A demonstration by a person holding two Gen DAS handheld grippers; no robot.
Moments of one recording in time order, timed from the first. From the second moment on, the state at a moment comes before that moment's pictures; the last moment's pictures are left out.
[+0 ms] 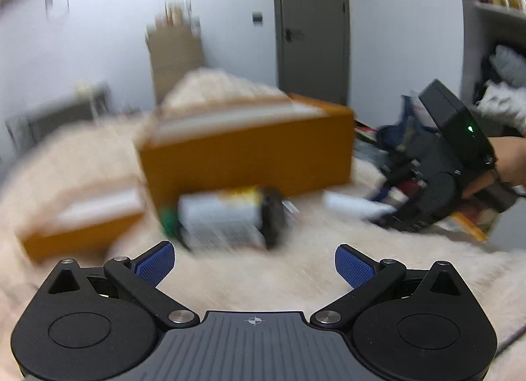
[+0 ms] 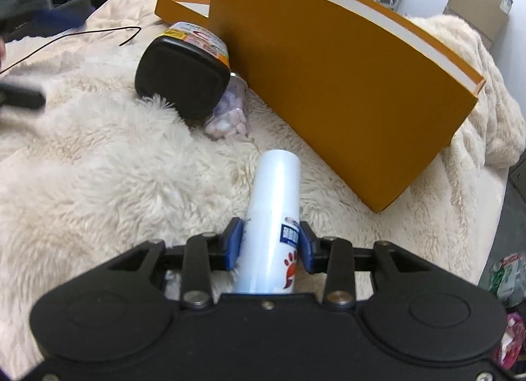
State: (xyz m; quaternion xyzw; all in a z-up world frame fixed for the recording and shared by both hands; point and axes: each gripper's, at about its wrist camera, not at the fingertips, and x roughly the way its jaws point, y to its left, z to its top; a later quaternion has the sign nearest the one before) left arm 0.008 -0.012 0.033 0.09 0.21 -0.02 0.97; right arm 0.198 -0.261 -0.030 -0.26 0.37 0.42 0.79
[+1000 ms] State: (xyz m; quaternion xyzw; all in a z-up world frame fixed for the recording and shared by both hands) left arm 0.039 -0.011 -0.019 0.05 0.22 -0.02 0.97; right arm 0.329 -0.209 0.127 -0.15 0.34 0.36 0.86
